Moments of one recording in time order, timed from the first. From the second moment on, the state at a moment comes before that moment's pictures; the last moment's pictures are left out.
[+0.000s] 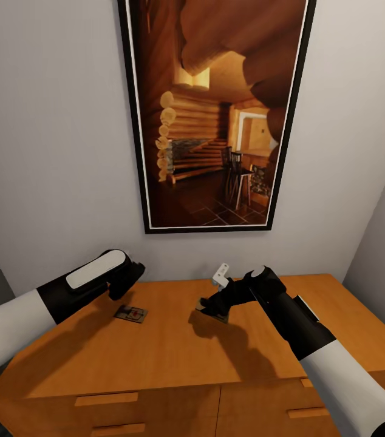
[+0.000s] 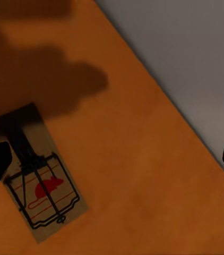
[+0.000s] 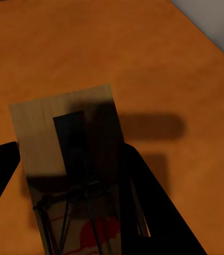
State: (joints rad) left arm -1.13 0.33 -1.09 -1.16 2.11 -0.14 1.24; right arm -0.78 -0.07 0.42 -1.22 0.40 0.80 0.96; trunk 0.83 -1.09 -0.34
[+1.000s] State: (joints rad) left arm -1.08 0.39 -1.08 -1.17 2.11 -0.23 1.29; right arm -0.78 -0.07 0.42 -1.22 0.40 0.80 0.96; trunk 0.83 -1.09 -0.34
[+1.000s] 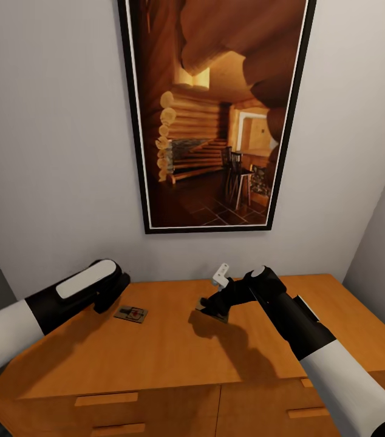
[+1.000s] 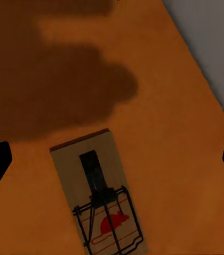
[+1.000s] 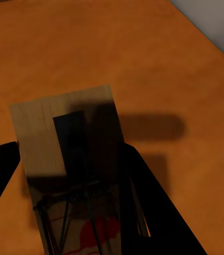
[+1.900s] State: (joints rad) left arm -1.05 0.29 -1.14 -1.00 2.10 -0.50 1.27; right arm -0.78 -0.07 0.42 -1.22 0.40 0.80 0.96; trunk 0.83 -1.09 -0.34
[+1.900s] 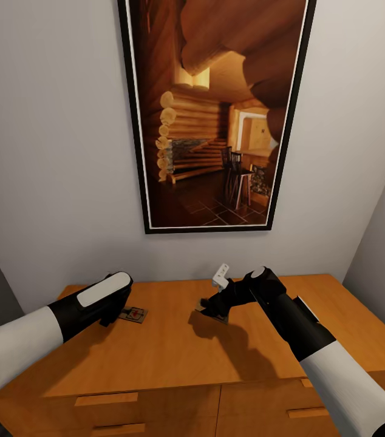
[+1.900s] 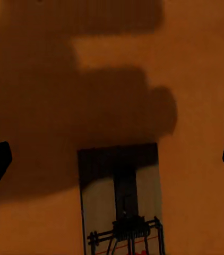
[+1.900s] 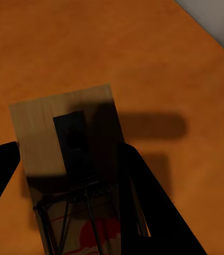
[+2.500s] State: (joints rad) left arm -1.05 0.29 -1.22 -1.00 2.10 -0.62 1.27; right arm -0.77 -0.07 0.42 -1.22 0.40 0.80 0.96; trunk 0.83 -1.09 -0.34
